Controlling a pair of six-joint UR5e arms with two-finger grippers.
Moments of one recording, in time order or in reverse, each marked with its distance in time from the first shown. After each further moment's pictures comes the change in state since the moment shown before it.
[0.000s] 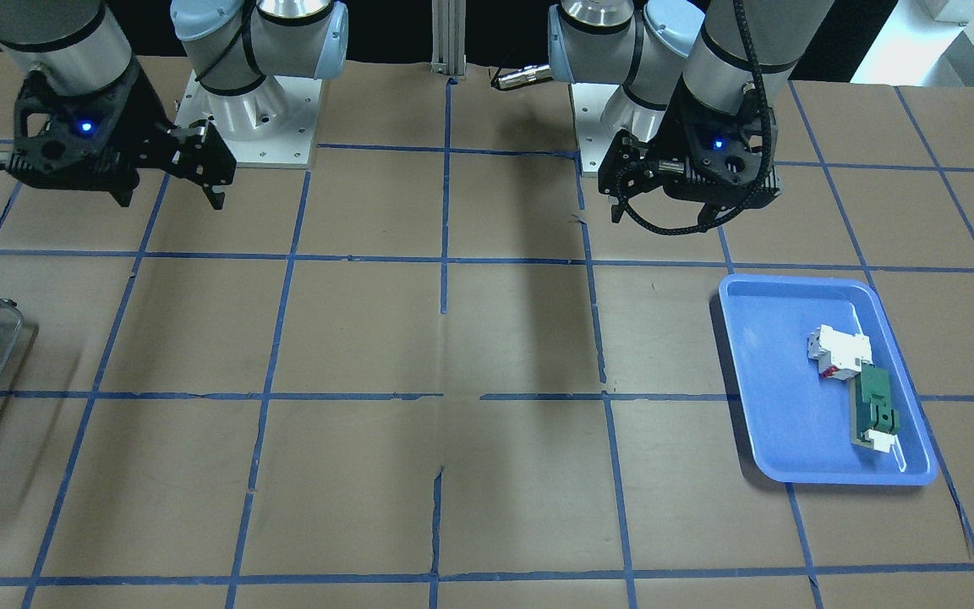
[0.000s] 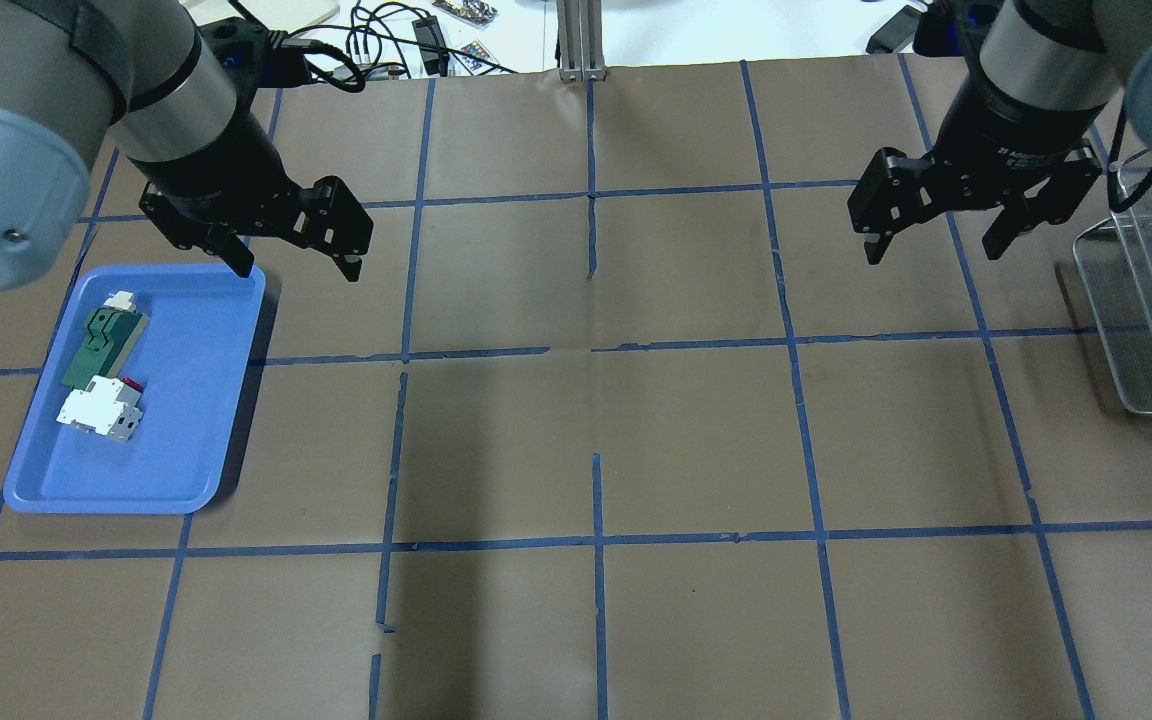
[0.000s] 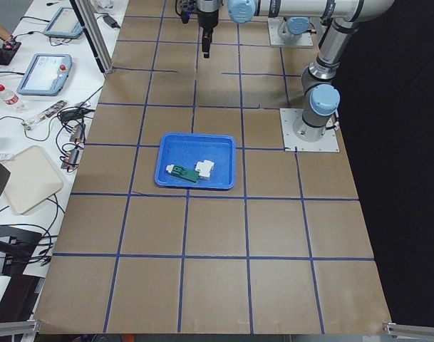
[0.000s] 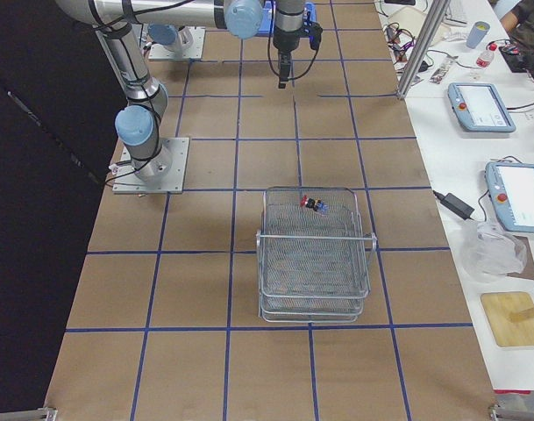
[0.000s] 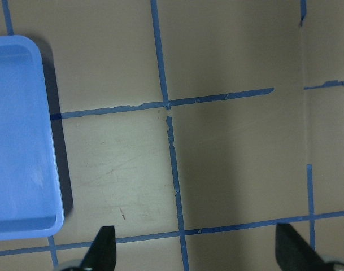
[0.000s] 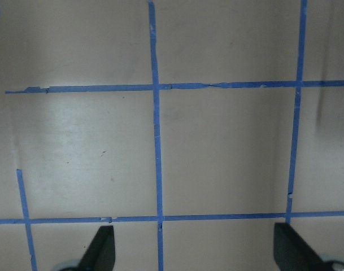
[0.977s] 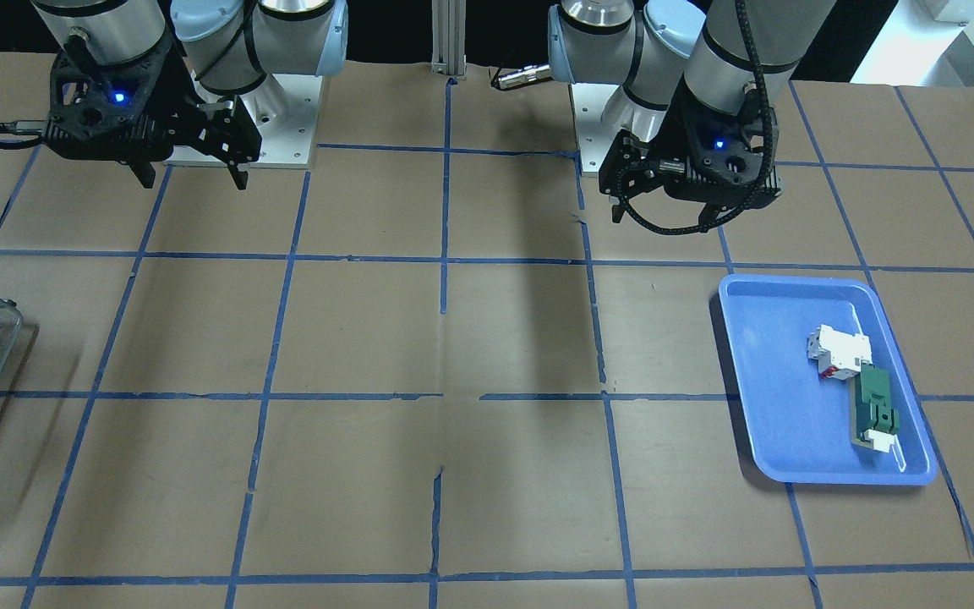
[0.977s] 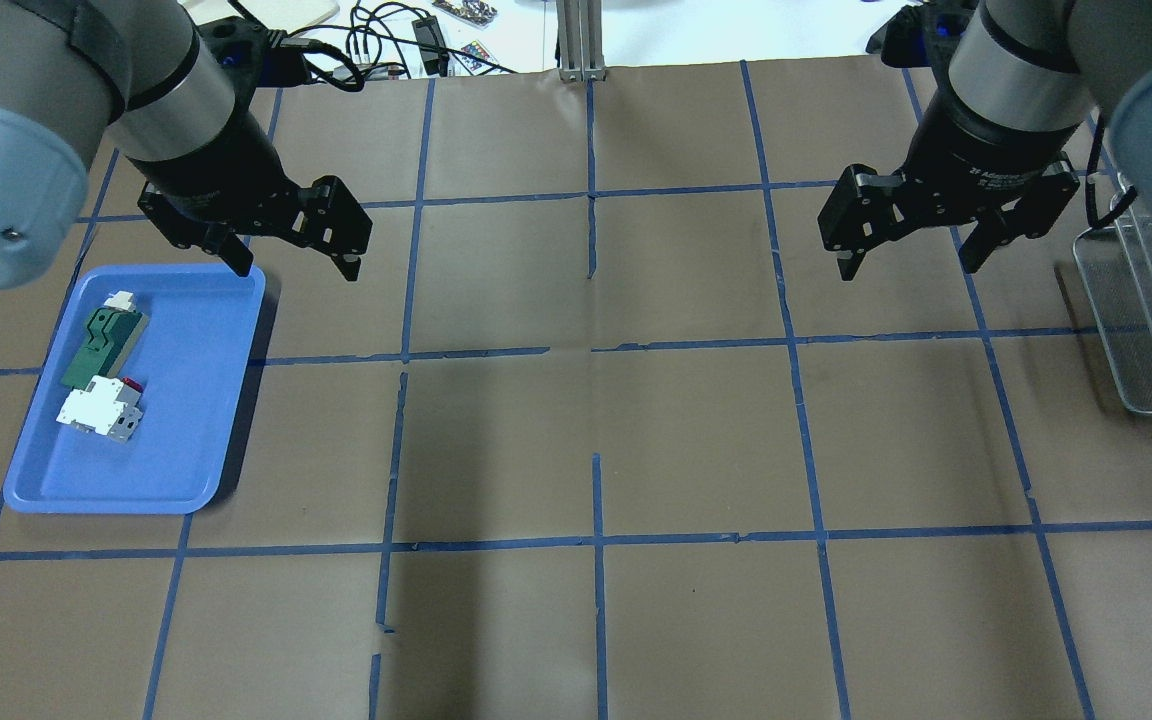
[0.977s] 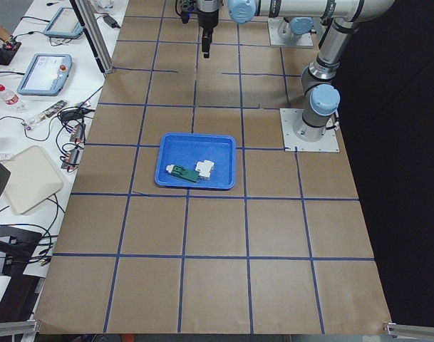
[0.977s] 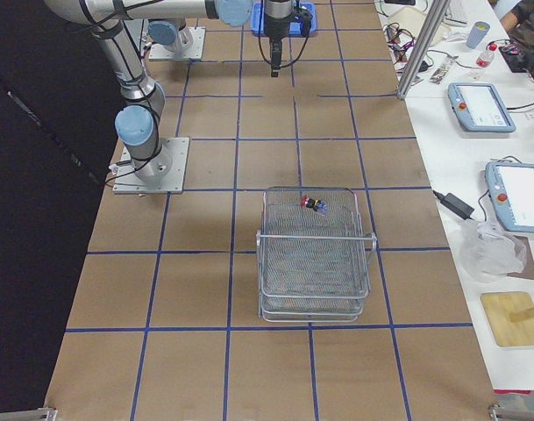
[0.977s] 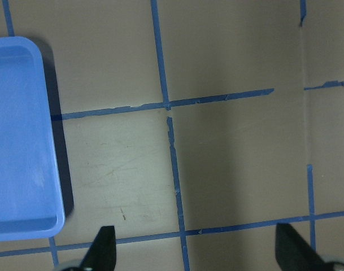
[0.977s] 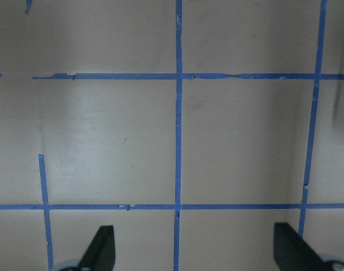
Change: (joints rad) left arm 0.002 0.000 0.001 0.000 0.000 0.006; right arm 0.032 -0.027 0.010 0.007 0.001 0.013
